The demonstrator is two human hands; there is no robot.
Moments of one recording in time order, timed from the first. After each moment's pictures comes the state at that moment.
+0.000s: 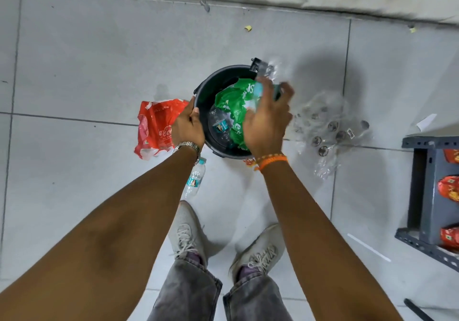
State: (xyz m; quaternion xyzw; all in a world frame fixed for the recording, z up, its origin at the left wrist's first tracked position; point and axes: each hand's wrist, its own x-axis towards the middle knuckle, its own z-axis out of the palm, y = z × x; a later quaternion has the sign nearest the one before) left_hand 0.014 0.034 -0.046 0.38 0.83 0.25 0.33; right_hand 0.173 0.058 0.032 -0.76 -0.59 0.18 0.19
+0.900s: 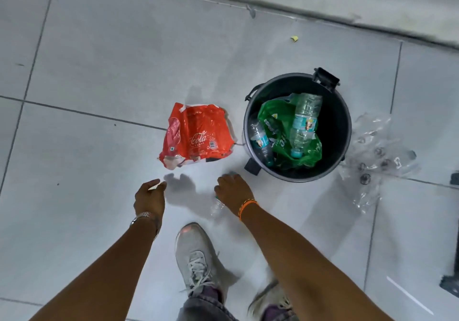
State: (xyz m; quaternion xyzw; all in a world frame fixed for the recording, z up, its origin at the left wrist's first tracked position) left_hand -0.142 -0.124 -0.112 0.02 0.88 0.24 0.41; right_hand 0.069 -0.070 -0.180 -0.29 -0.90 0.21 -0.27
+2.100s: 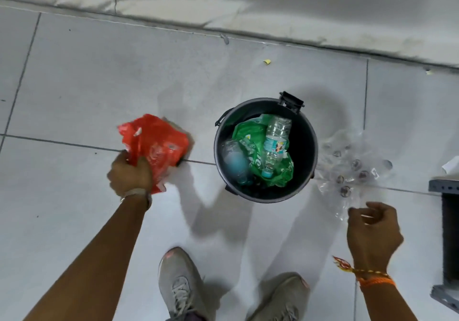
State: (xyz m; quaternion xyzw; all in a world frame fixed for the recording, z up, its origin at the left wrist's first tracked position) left_hand -0.131 -0.001 -0.081 0.20 0.94 0.22 0.18; right_hand 0.307 -0.040 -0.007 -0.88 -0.34 0.19 0.26
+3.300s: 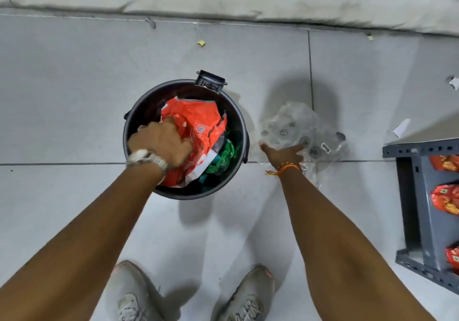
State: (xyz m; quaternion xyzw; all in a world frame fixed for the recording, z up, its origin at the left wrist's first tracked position) left_hand 0.075 0.093 -0.036 0.62 0.74 -0.16 0.21; right_hand 0.351 0.078 -0.144 -0.89 -0.22 0.40 -0.01
